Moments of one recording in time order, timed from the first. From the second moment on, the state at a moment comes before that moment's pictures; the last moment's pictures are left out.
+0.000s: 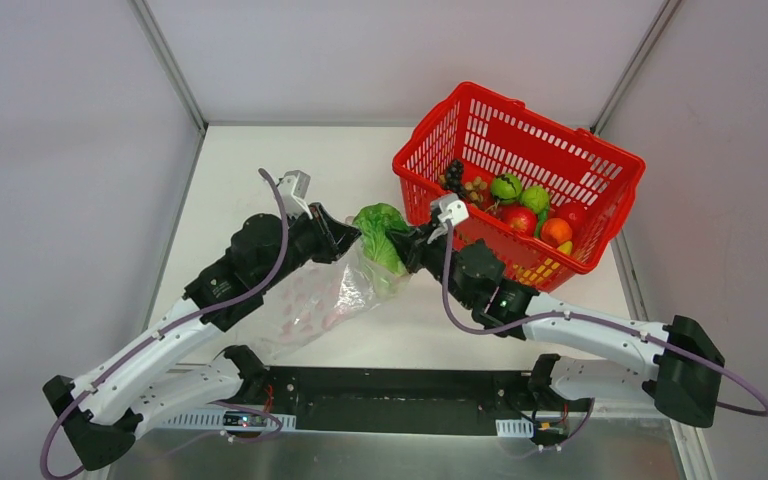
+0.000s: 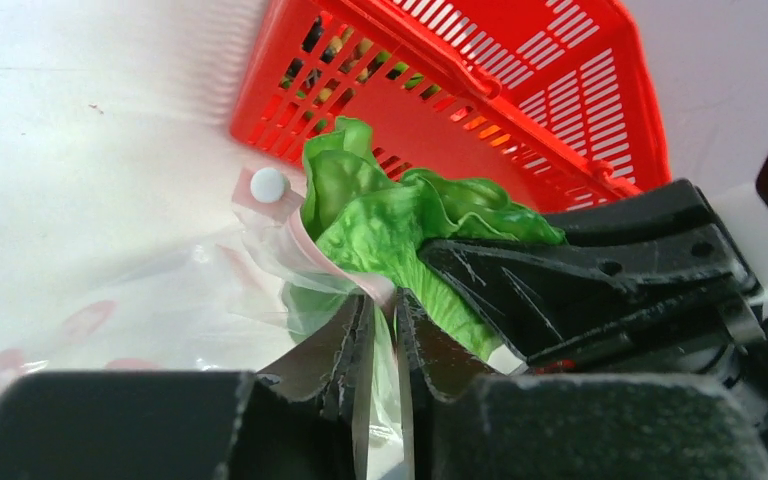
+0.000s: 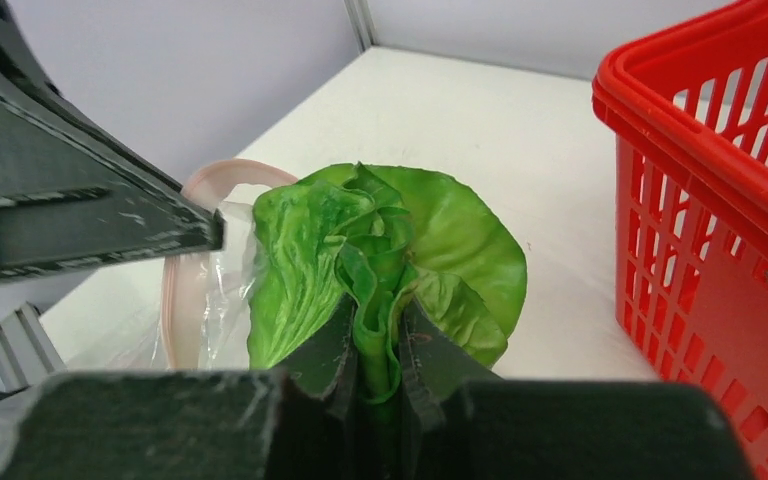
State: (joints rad) left arm -0.78 0.81 0.86 -0.24 -0.13 -0.70; right arm 1.10 1.11 0.67 0.48 0.39 0.25
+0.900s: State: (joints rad) left arm -0.77 0.97 0.96 -0.48 -0.05 -0.53; right arm 1.00 1.26 0.82 0.09 -0.06 0.18
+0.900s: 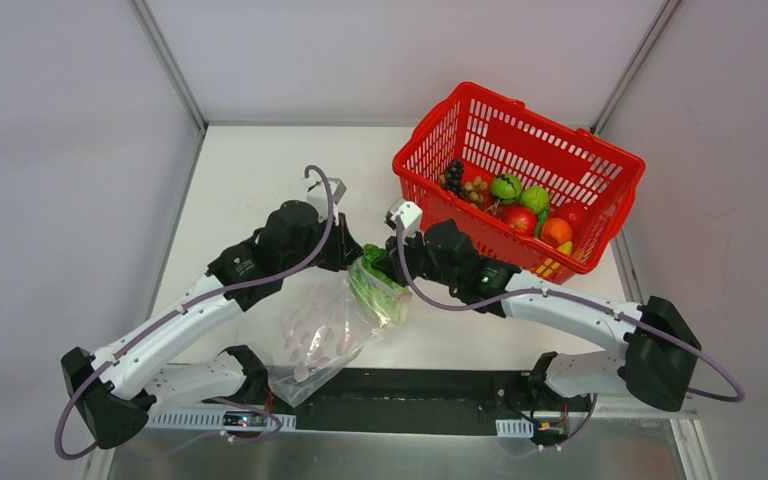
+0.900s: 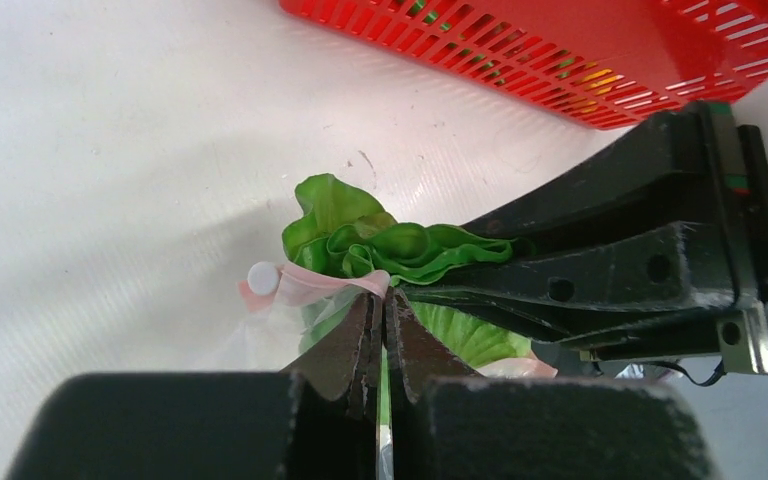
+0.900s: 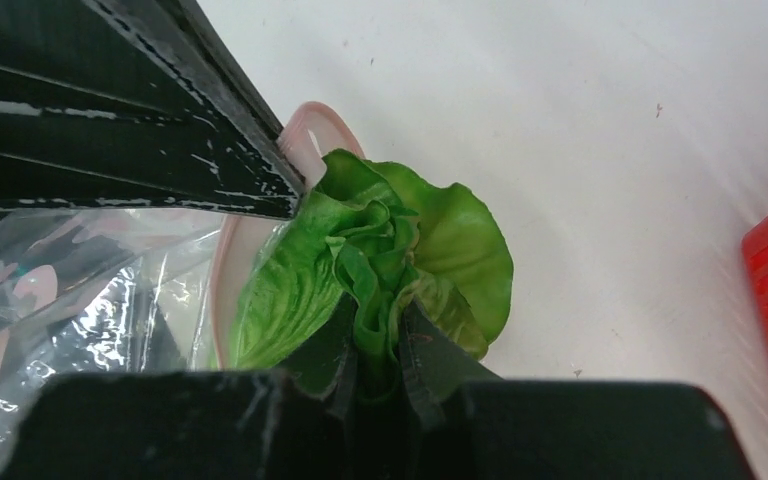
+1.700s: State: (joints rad) left arm -0.77 1.01 0.93 -0.45 -0.06 -0.45; right arm 0.91 1.35 0.92 -0.05 -0.17 0.27
